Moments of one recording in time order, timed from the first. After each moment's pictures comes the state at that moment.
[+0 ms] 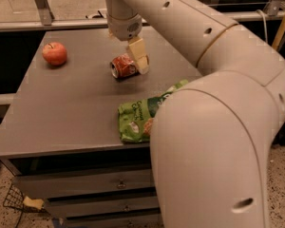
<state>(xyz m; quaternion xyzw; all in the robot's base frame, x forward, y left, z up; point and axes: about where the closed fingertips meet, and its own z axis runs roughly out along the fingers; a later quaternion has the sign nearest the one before) 0.693 0.039 0.885 -0.88 0.46 -0.10 0.05</state>
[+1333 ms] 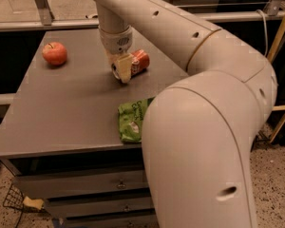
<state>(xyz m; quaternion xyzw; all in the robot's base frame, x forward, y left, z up) 0.677 0.069 0.842 -0.87 0.48 -0.04 0.04</state>
